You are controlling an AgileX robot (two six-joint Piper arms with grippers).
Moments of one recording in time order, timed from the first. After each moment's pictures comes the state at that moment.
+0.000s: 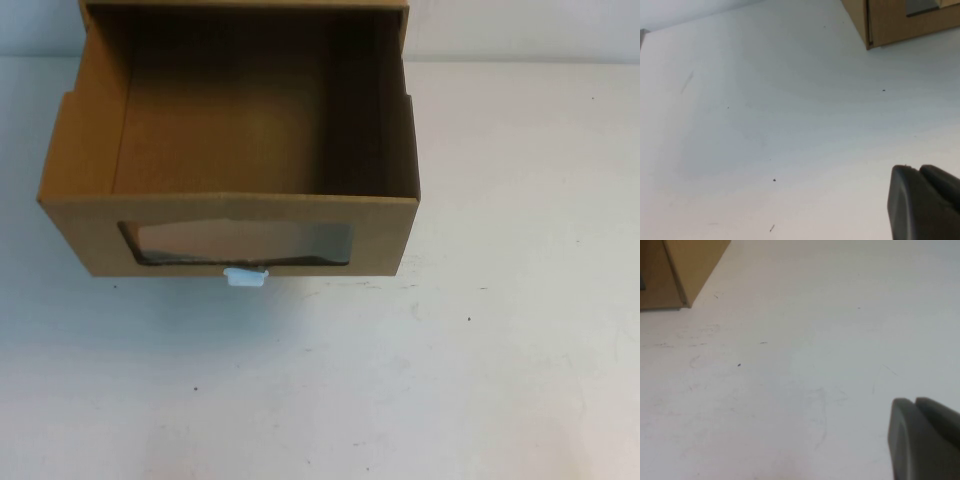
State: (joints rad) right arm 0.02 -0.01 0.03 0.19 0.36 -0.15; left arm -0.13 -0.01 0.03 0.20 0.38 0.03
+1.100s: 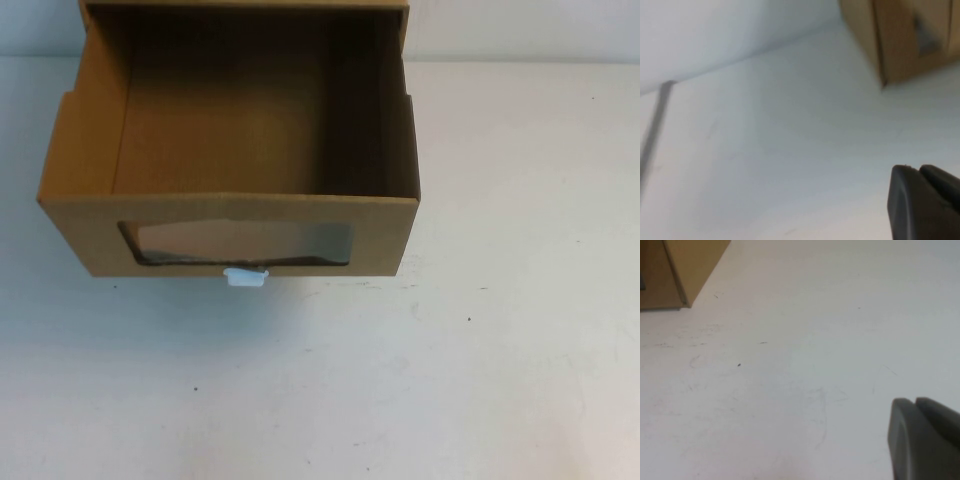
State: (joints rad) right arm 0.02 -0.01 0.03 0.19 0.36 -0.15; left arm -0.13 -0.01 0.03 0.35 0.29 0.03
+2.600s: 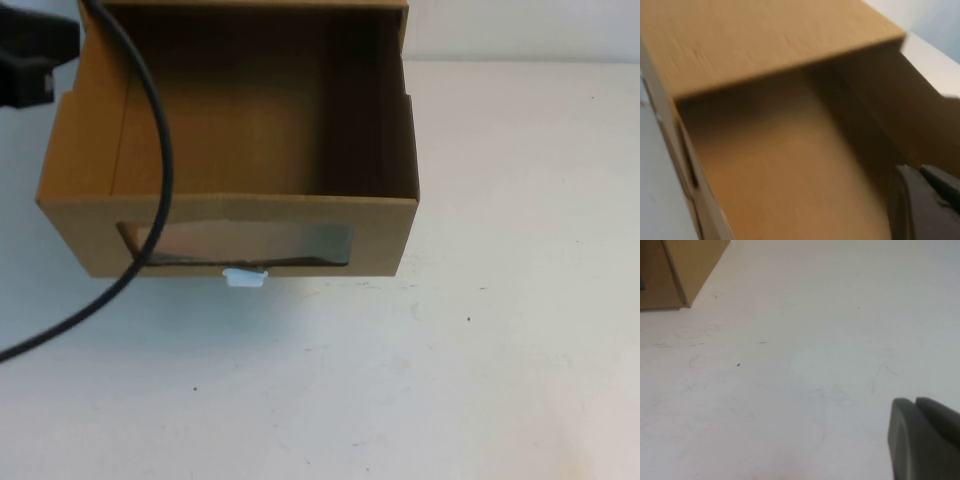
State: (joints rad) right arm 0.02 -0.01 0.03 0.19 0.36 -0.15; left arm -0.16 1.05 -1.19 -0.62 0.75 0.59
